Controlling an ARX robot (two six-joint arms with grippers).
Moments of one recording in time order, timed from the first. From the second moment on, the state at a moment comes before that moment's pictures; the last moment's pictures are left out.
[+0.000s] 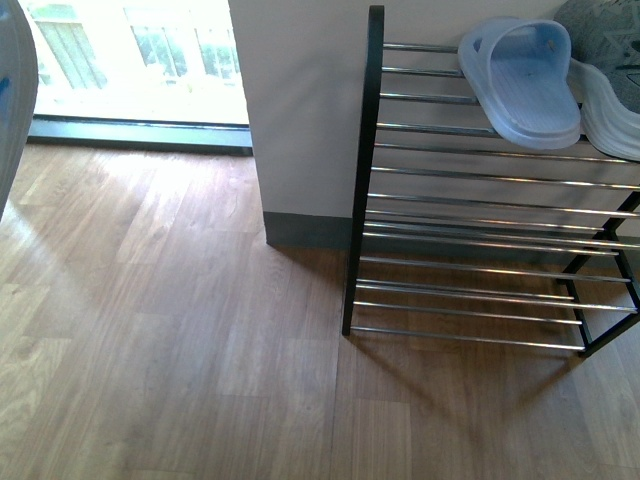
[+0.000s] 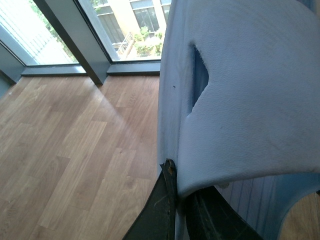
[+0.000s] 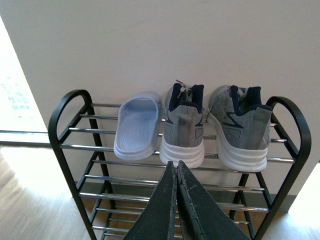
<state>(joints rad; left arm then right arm) -0.27 1.05 0.26 0.44 -0.47 0.07 0.00 0.41 0.02 0.41 0.00 0.00</state>
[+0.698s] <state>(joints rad) -0.27 1.05 0.26 0.44 -0.47 0.07 0.00 0.20 0.02 0.20 0.00 0.00</state>
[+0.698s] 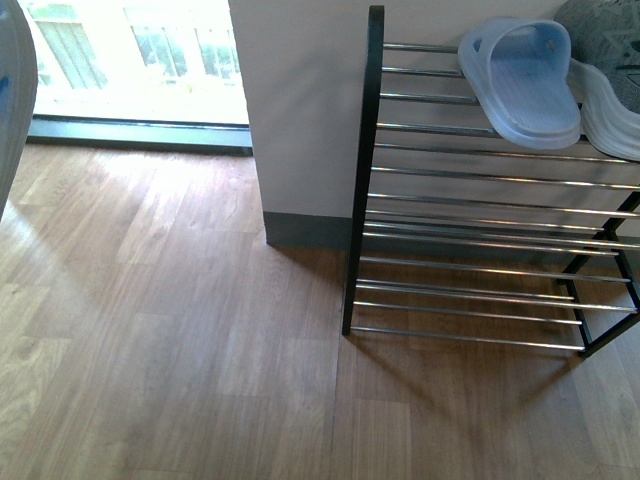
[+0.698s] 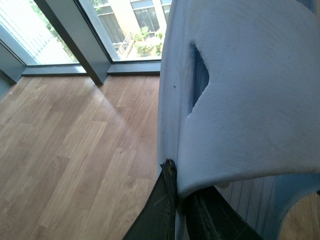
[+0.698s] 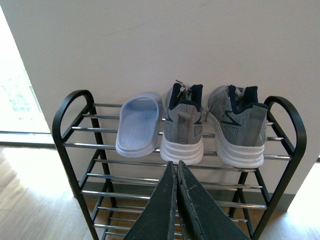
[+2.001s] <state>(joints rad) -0.27 1.05 0.26 0.44 -0.47 0.07 0.00 0.00 0.02 0.00 0.00 0.00</state>
